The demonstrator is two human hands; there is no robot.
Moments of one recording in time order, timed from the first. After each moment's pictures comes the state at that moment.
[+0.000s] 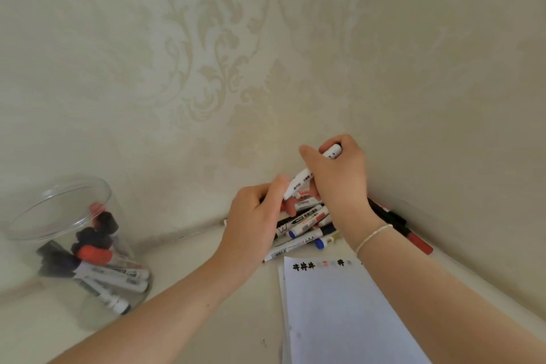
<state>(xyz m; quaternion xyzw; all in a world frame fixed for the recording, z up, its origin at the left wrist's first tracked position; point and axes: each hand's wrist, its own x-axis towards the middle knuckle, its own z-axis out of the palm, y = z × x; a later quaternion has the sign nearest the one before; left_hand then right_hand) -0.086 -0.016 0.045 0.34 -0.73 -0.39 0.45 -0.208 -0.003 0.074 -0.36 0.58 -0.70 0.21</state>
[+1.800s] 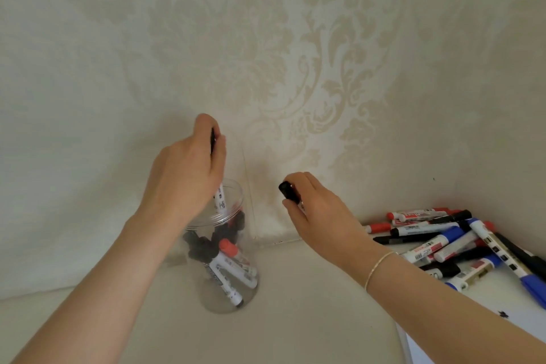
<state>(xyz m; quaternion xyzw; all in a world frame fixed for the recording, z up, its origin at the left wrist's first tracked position) 0.107 -0.076 0.122 0.49 -0.75 0.19 0.40 -0.084 -0.059 0.047 -0.77 0.51 -0.37 0.00</state>
